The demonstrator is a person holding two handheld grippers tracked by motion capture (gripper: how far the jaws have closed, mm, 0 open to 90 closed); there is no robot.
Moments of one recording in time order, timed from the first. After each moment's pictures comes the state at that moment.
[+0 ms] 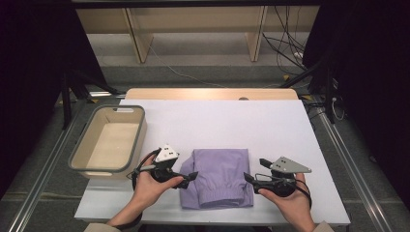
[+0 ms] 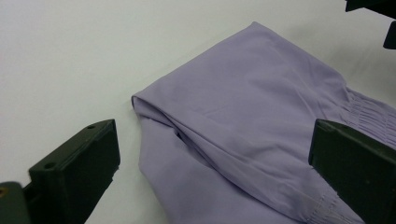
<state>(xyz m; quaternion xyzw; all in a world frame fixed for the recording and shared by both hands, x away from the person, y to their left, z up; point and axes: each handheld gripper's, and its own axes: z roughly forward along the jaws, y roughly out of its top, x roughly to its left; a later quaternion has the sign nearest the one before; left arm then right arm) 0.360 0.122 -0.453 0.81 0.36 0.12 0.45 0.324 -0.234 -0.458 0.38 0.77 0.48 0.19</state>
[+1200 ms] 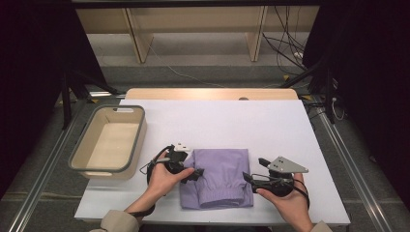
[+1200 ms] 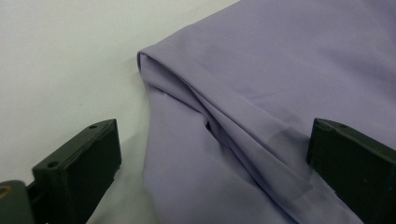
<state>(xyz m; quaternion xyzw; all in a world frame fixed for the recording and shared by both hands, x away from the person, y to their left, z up) 0.401 0.094 -0.489 0.83 0.42 0.08 0.36 0.325 -0.229 -0.458 0.38 0.77 0.47 0.20</state>
